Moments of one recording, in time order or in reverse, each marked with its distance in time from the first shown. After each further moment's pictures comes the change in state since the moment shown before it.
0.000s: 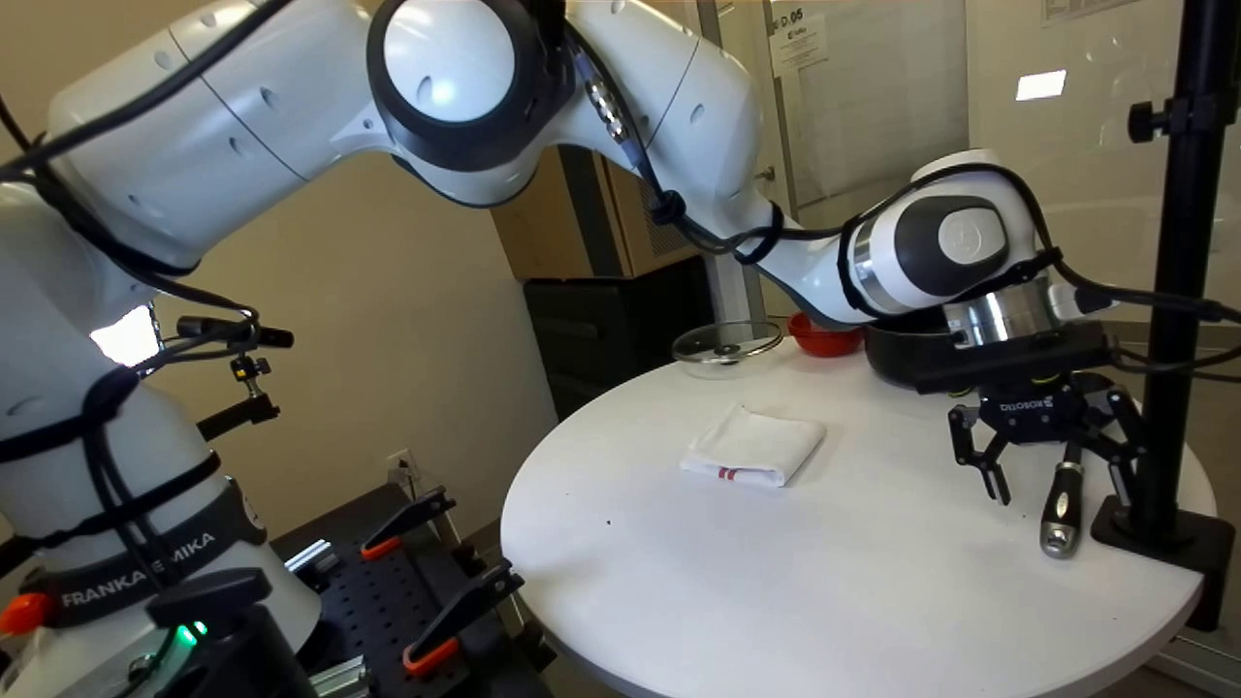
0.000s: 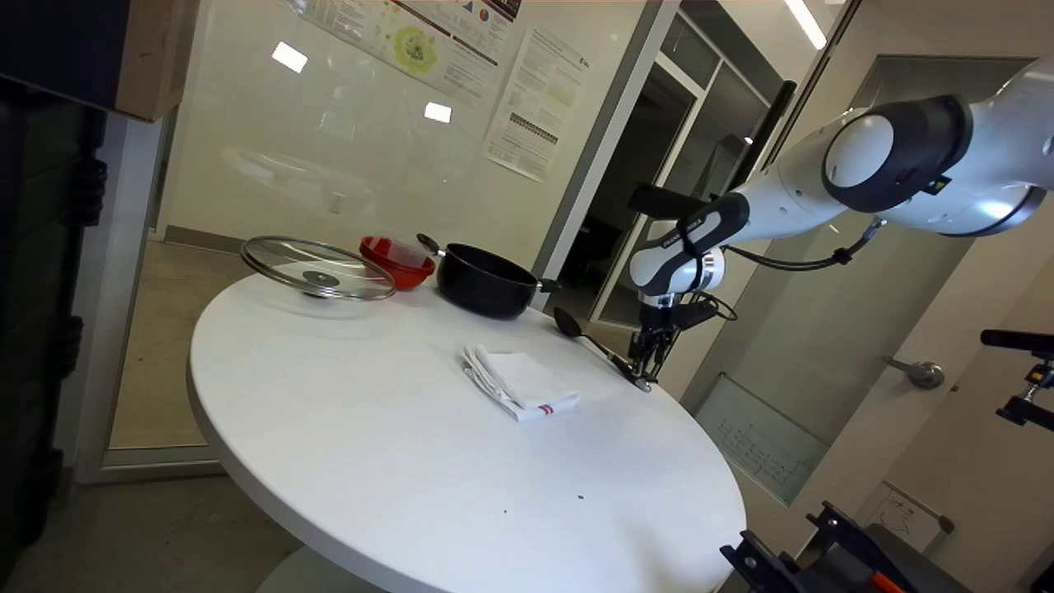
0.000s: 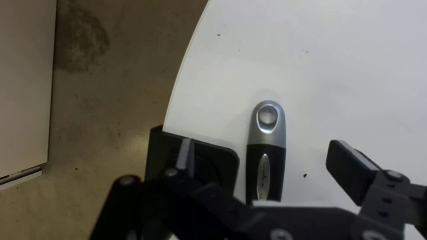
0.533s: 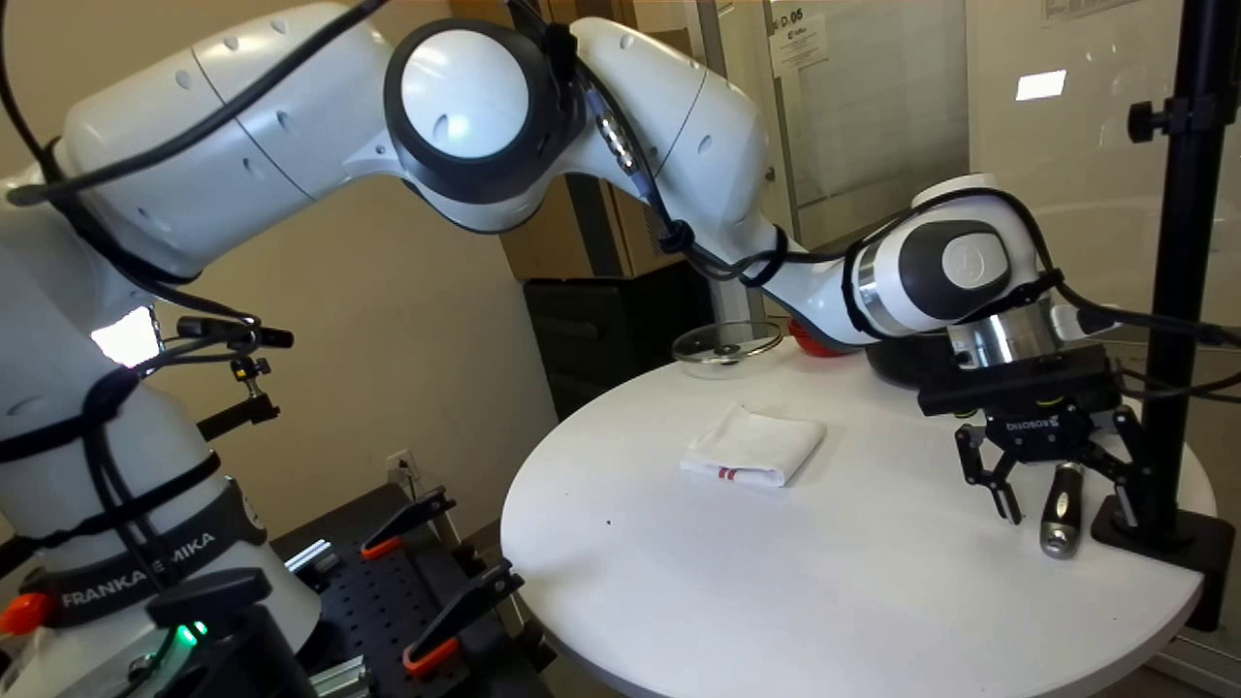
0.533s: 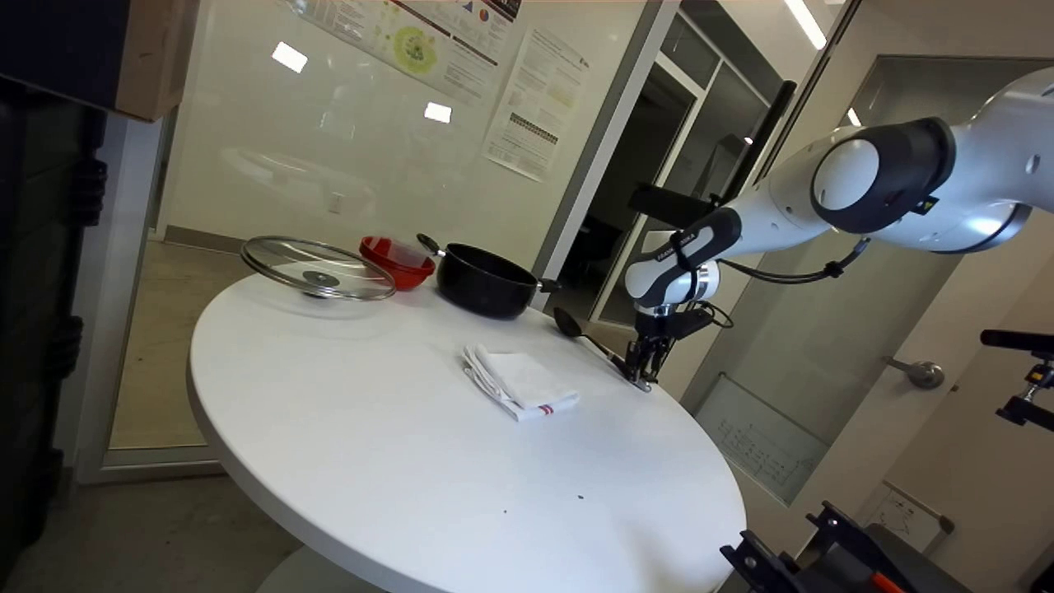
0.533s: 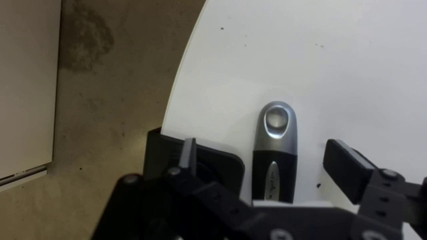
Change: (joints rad) arm 0.001 0.068 -0.016 0.067 -0.001 0.011 0.013
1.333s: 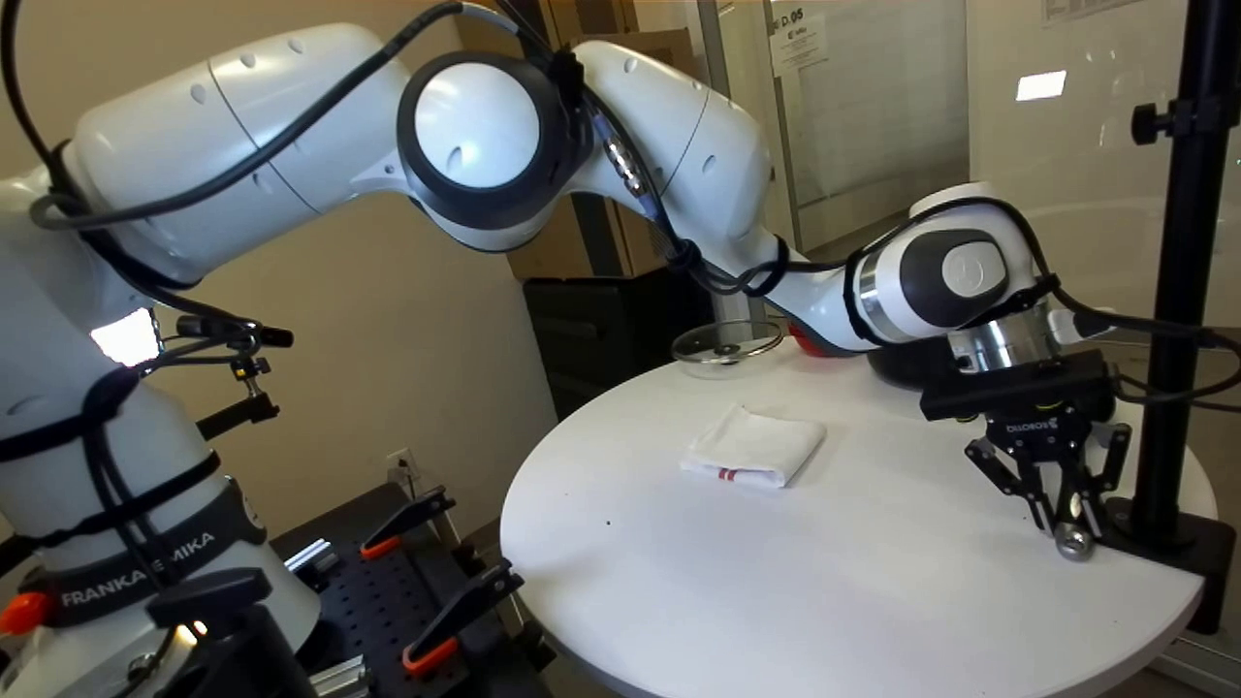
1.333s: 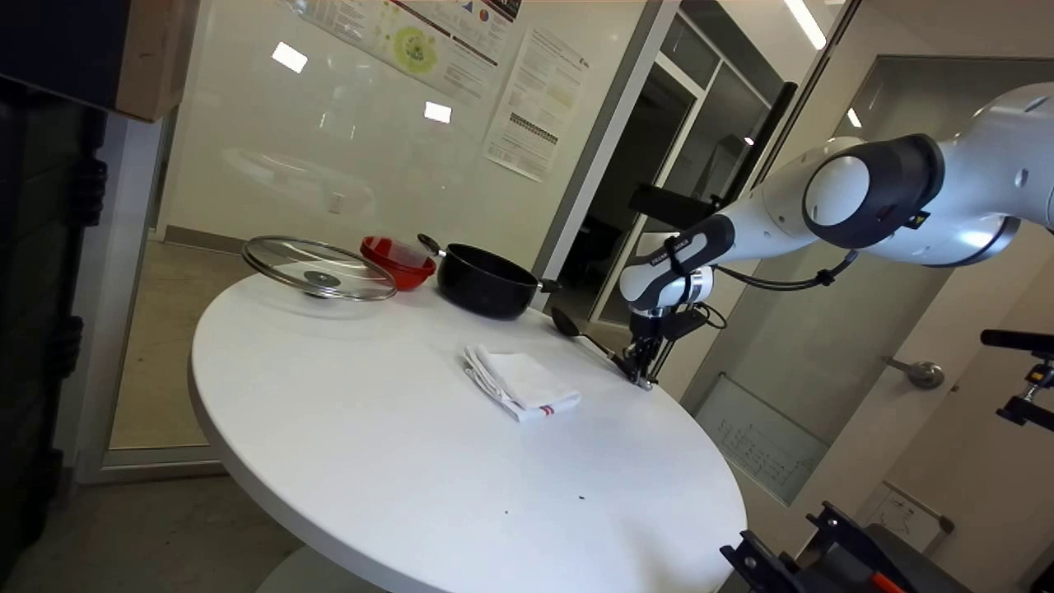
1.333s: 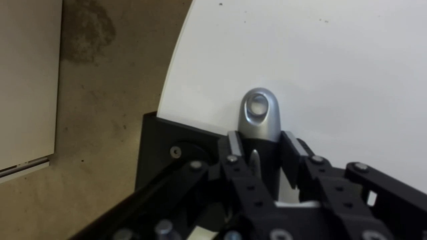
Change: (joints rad) arm 0.001 0.050 0.002 0.075 0.000 -0.003 0.000
